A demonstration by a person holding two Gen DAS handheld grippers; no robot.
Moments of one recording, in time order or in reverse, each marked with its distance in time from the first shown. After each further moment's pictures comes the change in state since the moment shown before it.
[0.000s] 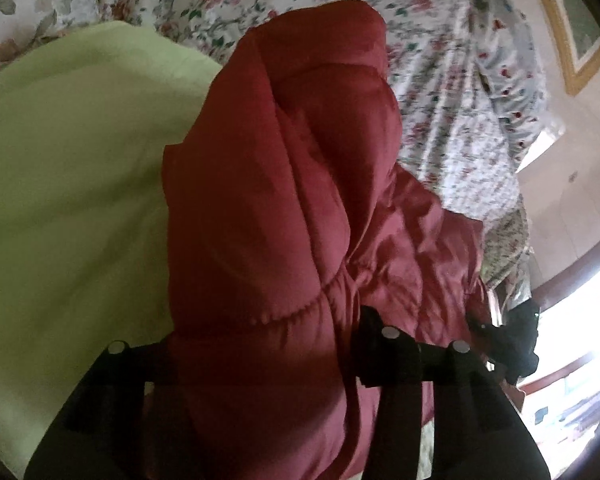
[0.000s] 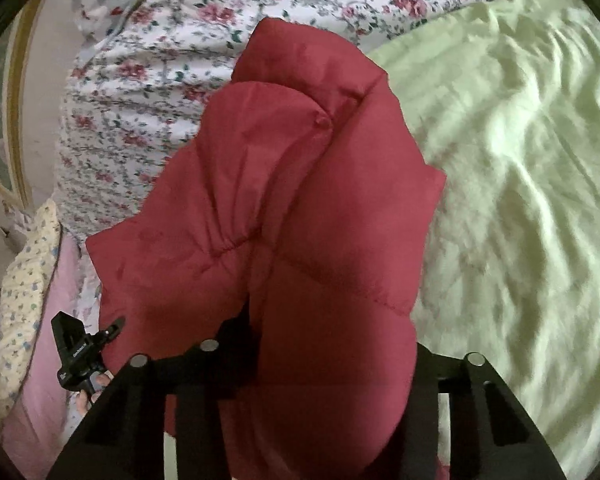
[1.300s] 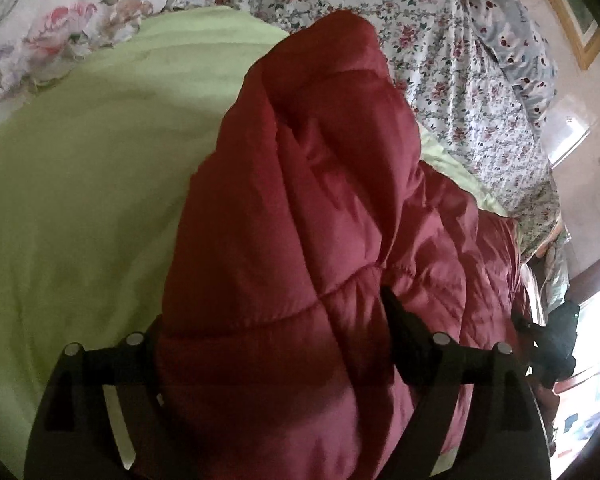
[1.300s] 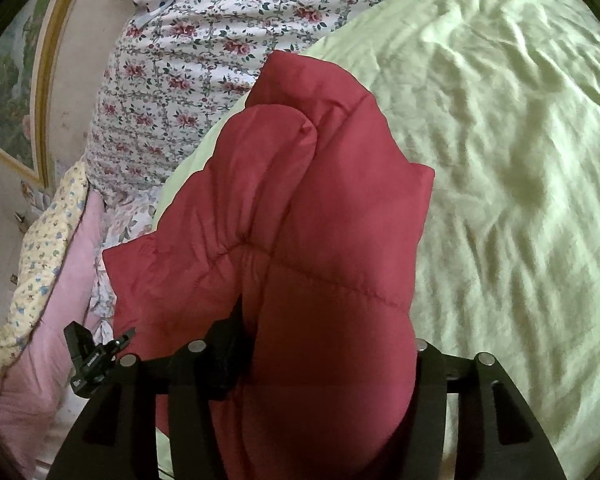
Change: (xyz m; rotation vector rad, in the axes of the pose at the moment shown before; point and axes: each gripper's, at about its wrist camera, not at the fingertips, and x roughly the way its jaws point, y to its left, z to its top) left arm -0.093 0.020 -0.133 -0.011 -0.022 0.210; right arm -0.059 0.003 -0.132 -0.007 0.025 0.025
